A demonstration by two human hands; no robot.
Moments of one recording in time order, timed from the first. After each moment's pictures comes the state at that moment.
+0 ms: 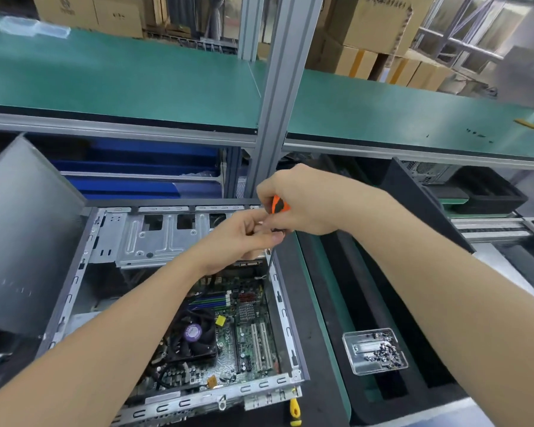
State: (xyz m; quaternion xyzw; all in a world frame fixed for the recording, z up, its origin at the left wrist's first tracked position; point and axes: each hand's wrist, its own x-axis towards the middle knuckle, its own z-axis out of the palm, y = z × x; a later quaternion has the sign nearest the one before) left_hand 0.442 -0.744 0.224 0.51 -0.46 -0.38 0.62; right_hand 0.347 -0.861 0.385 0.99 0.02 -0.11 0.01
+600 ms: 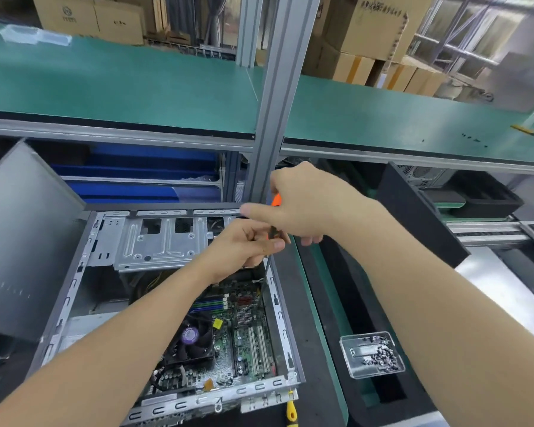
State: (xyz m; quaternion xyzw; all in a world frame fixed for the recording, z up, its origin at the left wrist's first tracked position) left_hand 0.427 -0.751 0.221 0.53 -0.41 -0.36 0.65; right_hand 0.340 -0.855 0.379 0.99 -0.11 -0.03 -0.04
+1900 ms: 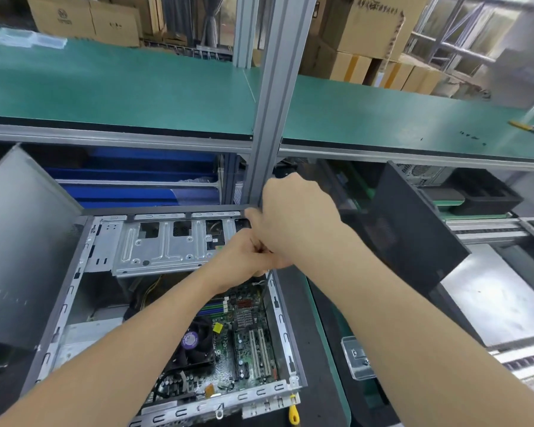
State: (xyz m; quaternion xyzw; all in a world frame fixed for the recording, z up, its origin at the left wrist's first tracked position) left_hand 0.415 -0.752 0.225 0.58 -0.42 -0.34 0.60; right_hand 0.344 -0.822 0.360 0.98 -0.21 0.03 0.04
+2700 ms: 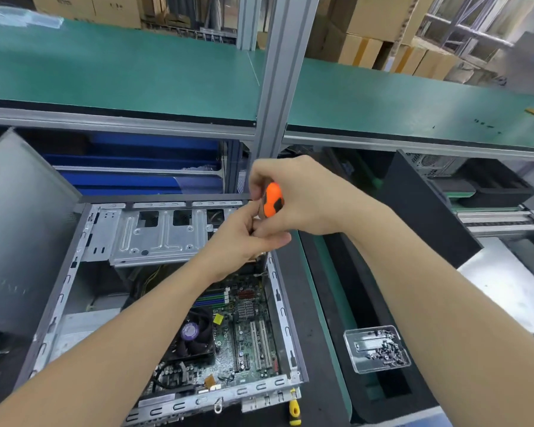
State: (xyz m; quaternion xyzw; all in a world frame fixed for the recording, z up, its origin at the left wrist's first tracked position) left_hand 0.426 -0.754 0.217 0.55 -0.39 -0.31 0.67; right_hand 0.349 -0.879 0.359 0.99 0.04 0.01 -0.14
